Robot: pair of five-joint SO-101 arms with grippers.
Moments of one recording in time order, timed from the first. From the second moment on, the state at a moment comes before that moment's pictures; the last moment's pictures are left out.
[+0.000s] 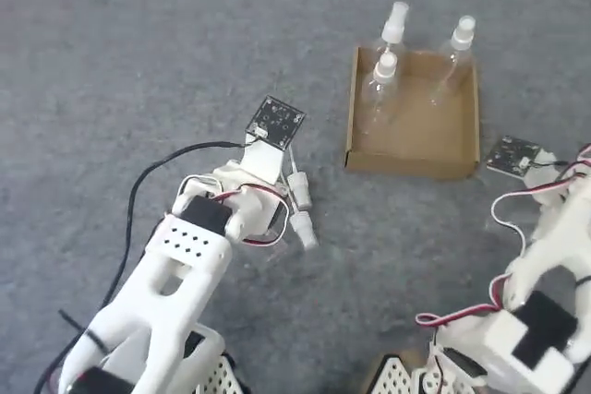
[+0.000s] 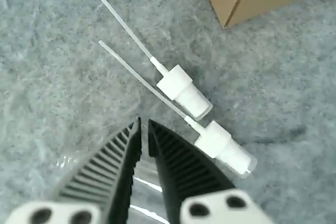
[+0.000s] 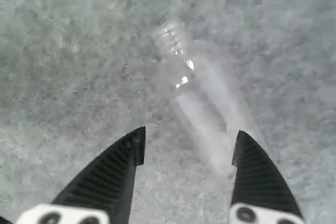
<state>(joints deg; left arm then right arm) 16.6 -34.0 58.0 46.6 -1.5 37.4 -2.8 20.0 77.2 93.0</state>
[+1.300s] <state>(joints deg) 18.0 2.8 23.1 62.7 -4.6 40.1 11.8 17.2 64.6 59.3</state>
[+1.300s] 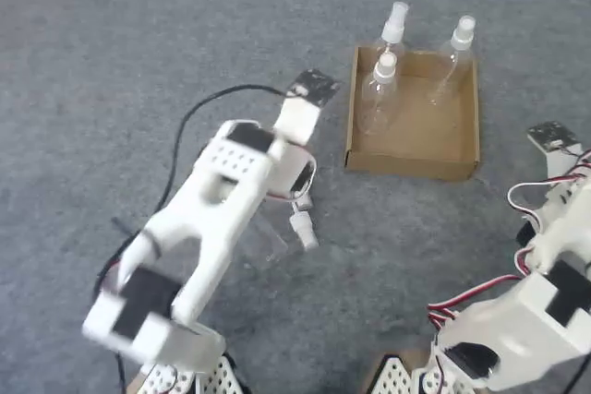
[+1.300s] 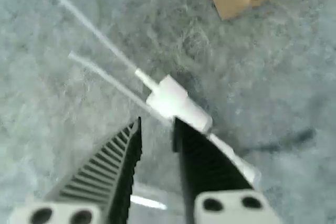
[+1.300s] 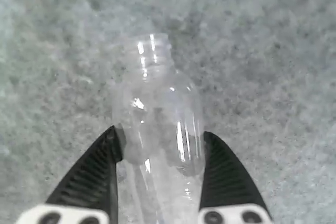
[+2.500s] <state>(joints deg) 8.3 11.7 7.3 65.5 -14.2 40.1 11.8 17.2 64.6 59.2</state>
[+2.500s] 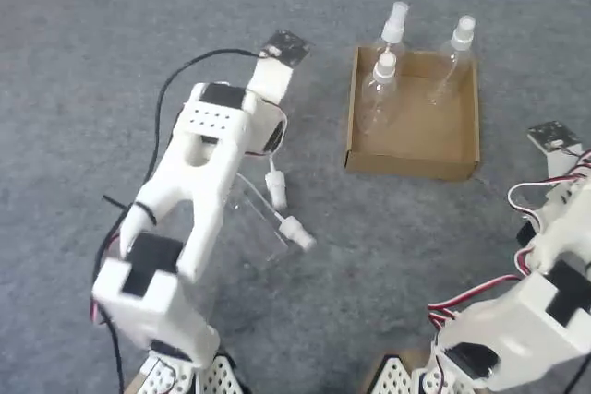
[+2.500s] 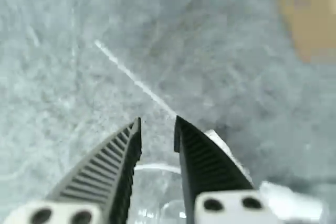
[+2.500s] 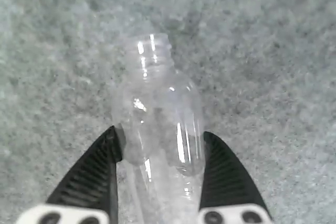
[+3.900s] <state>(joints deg) 14.3 23.3 10.4 59.8 -23.4 40.1 11.9 17.2 64.6 64.2</state>
